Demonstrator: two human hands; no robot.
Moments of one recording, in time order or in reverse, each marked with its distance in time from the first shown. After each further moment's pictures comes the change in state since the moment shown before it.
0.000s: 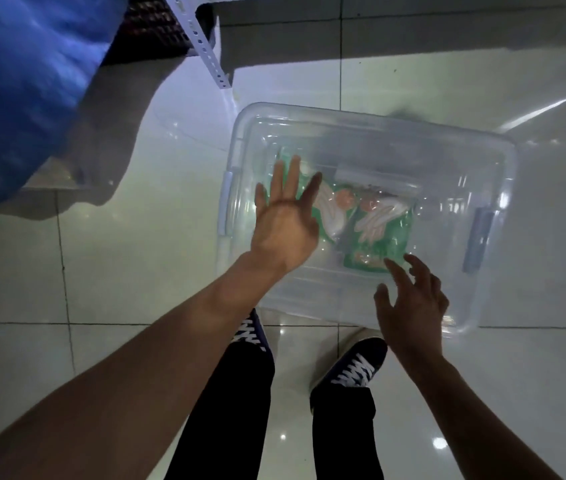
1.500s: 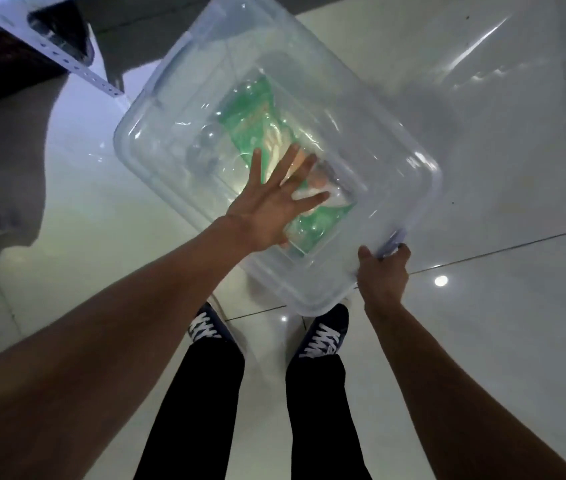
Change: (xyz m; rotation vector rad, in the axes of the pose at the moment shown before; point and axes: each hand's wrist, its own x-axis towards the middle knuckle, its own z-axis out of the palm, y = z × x) left_hand 0.036 0.097 0.044 0.712 -0.201 0.694; right_hand 0.011 0.075 -0.013 0.821 0.068 0.923
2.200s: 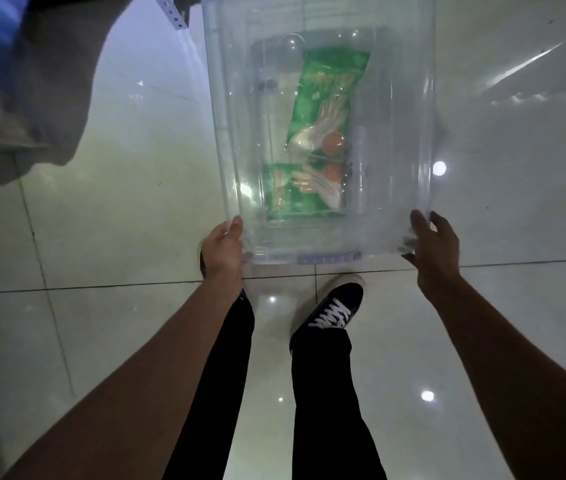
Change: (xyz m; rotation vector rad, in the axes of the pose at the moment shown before) left_hand -0.152 0.064 0.096 -2.134 0.552 -1.674; right_hand 0.011 0.006 -0.015 0.097 -0.231 -0.153
